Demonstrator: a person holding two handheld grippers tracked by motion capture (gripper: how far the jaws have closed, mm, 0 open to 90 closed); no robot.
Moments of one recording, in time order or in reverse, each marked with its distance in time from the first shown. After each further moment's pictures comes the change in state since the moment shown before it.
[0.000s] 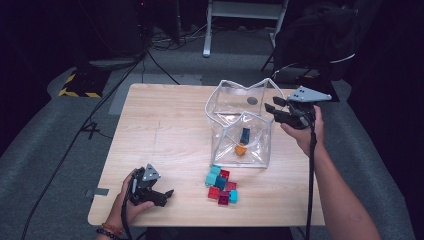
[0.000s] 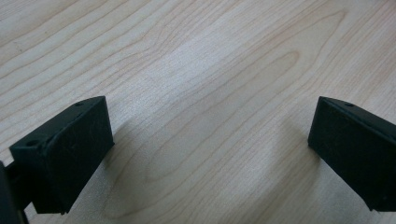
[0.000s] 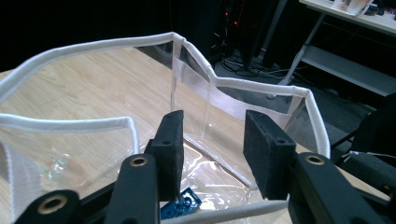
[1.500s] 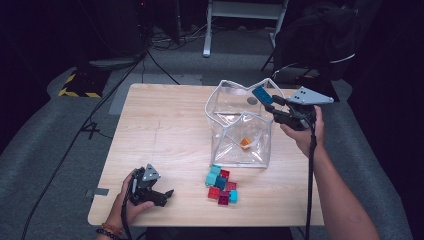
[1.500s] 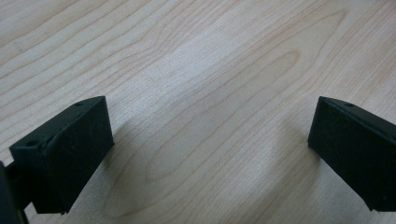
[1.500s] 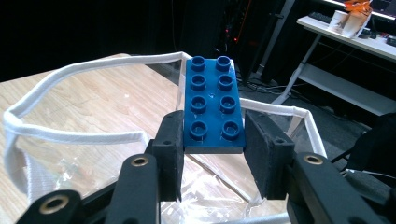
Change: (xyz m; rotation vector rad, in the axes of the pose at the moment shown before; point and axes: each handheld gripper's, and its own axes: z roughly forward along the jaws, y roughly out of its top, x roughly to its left) left arm 0.000 0.000 0.000 0.000 0.001 0.001; right arm 0.008 0.006 -0.005 -0.049 -0.006 -0.034
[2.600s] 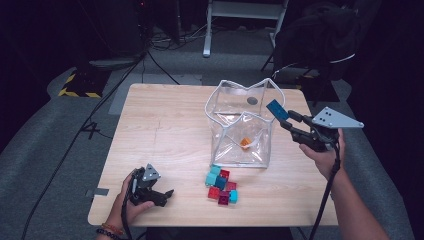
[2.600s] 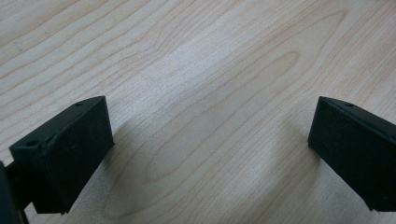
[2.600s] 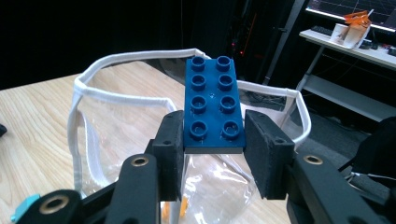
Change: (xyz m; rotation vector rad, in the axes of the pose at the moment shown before) left arm 0.000 0.000 0.000 0.000 -0.001 -0.001; right arm 0.005 -0.029 -0.060 -0.077 0.033 0.004
